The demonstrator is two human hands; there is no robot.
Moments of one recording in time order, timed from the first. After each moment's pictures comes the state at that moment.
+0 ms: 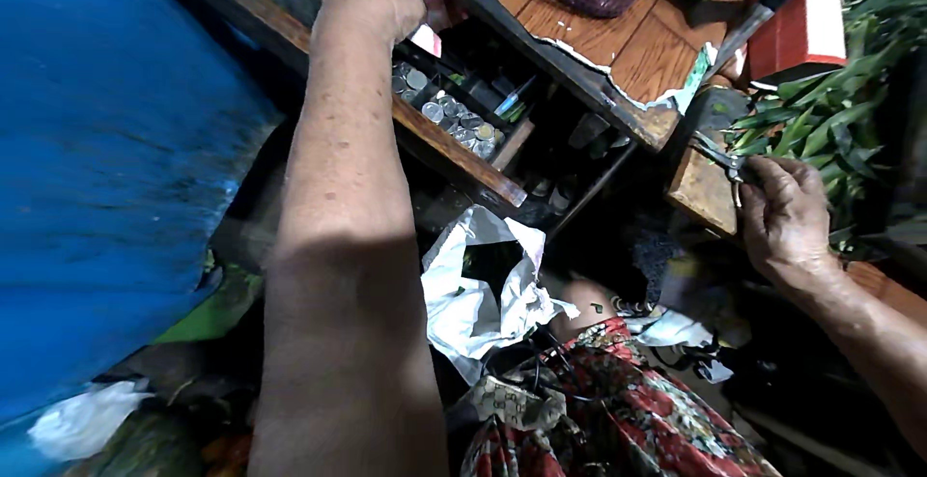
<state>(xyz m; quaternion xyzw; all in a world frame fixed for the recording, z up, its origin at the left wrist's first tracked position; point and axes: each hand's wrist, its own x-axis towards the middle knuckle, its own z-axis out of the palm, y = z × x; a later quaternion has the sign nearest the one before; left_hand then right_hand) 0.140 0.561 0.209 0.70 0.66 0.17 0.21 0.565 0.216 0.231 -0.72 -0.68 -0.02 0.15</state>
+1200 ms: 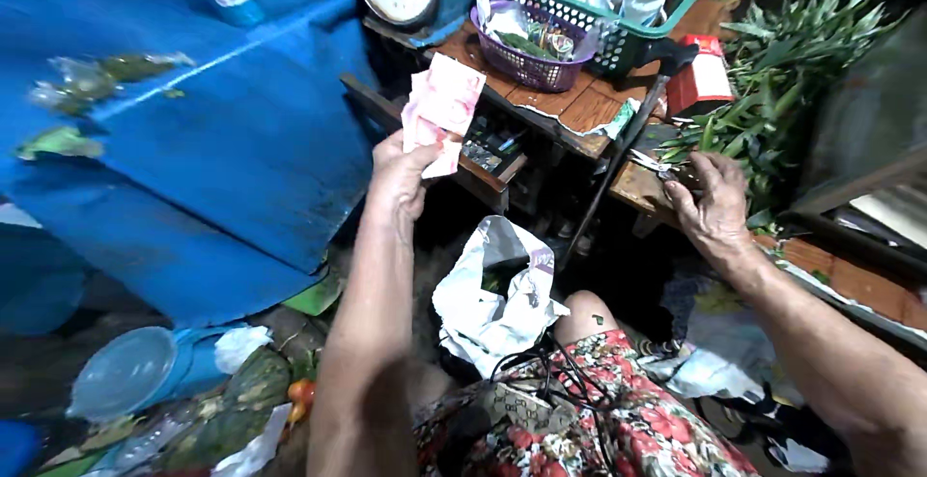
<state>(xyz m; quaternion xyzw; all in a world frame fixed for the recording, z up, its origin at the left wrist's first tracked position) 0.141 0.285 0.290 0.44 0.51 0.55 0.50 0.573 0.209 0.224 -0.64 -0.70 -0.05 0.32</state>
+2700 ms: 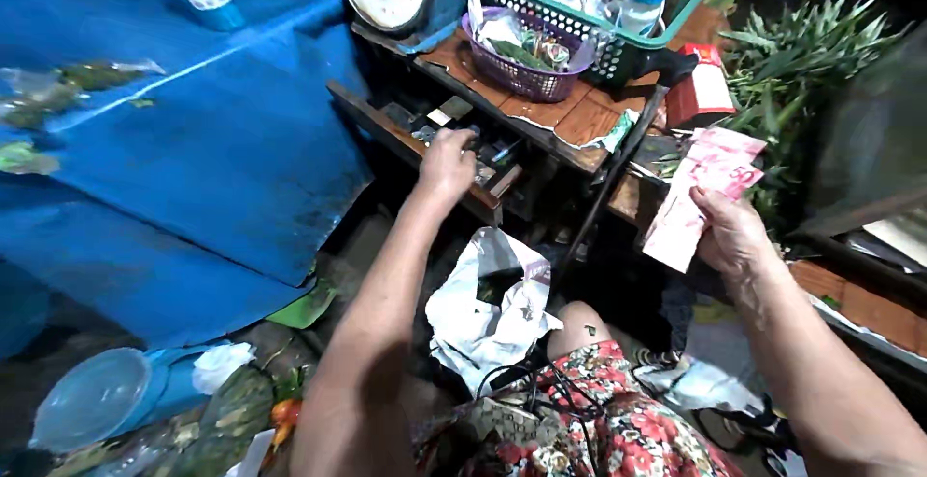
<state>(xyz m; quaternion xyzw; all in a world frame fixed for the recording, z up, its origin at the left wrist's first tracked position) 0.182 0.347 0.268 0.74 0.60 0.24 0.21 0.562 0.213 0.241 -0.48 -0.37 0.50 0.61</state>
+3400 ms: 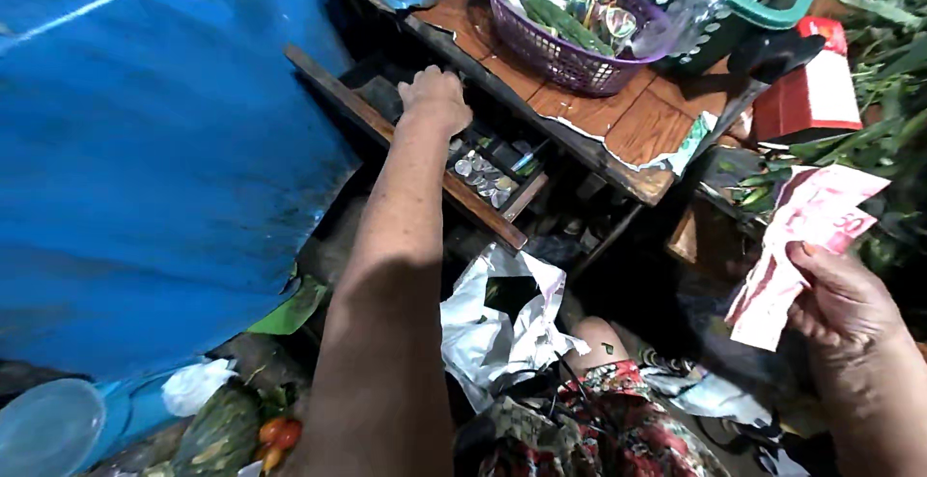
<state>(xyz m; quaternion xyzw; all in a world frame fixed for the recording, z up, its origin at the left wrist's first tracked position) 0.170 0.508 0.244 0.71 0.70 -0.01 0.12 0.567 0.216 0.244 -0.48 -0.30 0.57 0.60</state>
